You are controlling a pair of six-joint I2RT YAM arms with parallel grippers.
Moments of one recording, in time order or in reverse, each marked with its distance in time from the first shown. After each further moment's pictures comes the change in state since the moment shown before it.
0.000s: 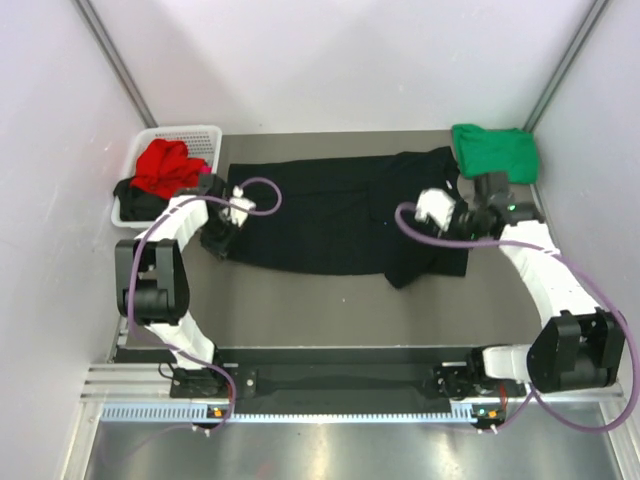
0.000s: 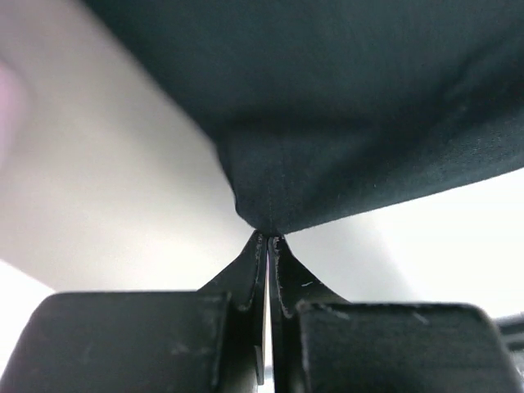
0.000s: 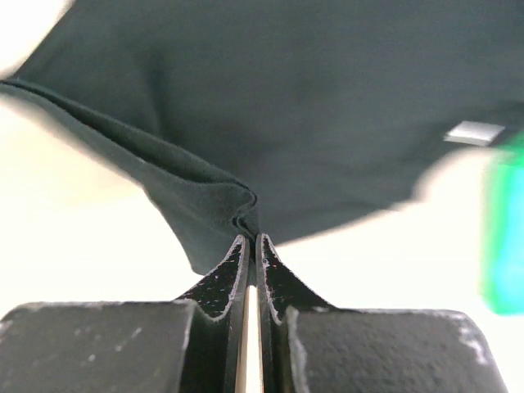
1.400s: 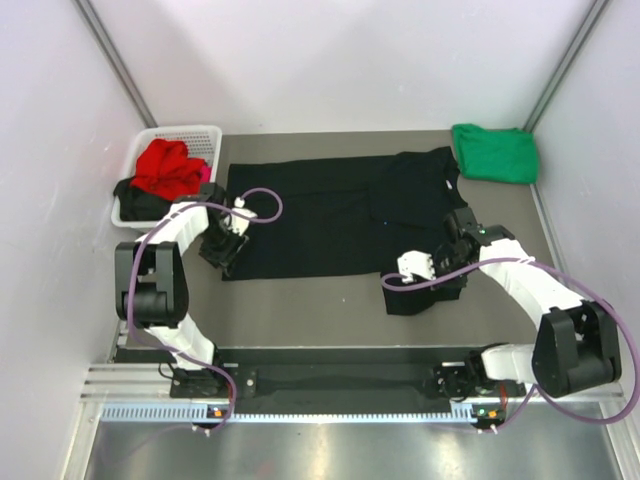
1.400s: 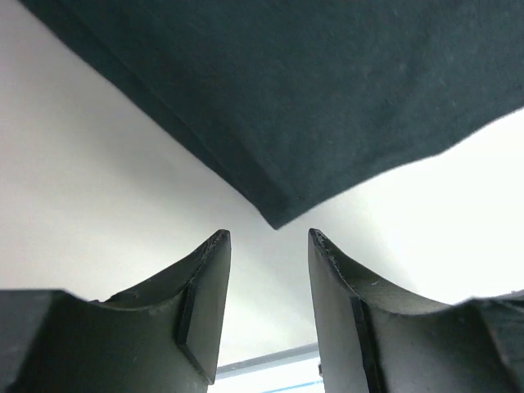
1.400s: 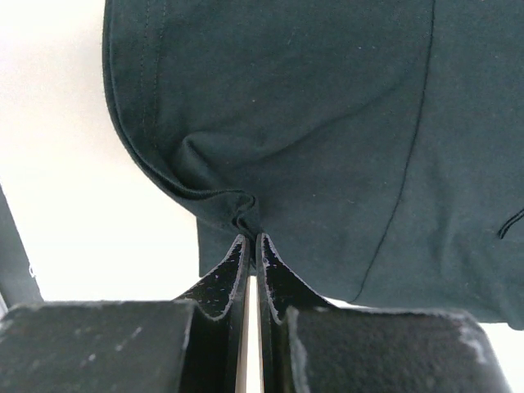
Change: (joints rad) left arm 0.000 -0.034 -0.048 -0.005 0.017 0.011; right arm 0.138 -0.006 -0.215 -0.089 0.043 -0.288
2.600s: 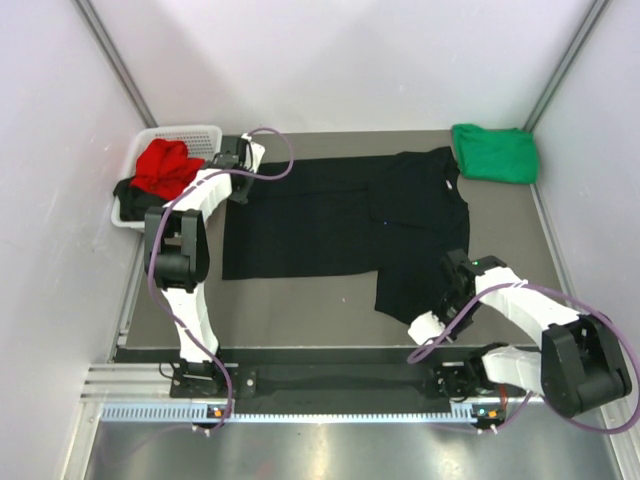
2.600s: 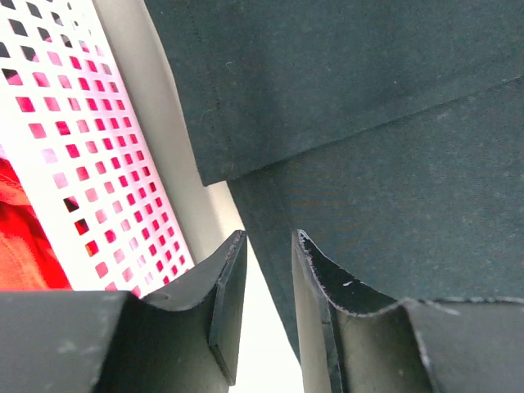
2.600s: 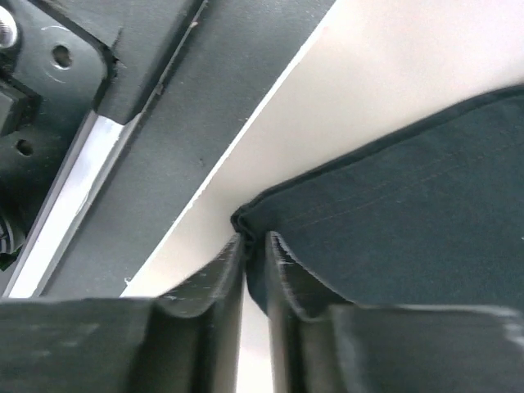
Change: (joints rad) left arm -0.102 0.322 0.426 0.405 -0.250 -0.210; right arm 0.079 -0.091 -0.269 -0.158 -0.045 -0.522
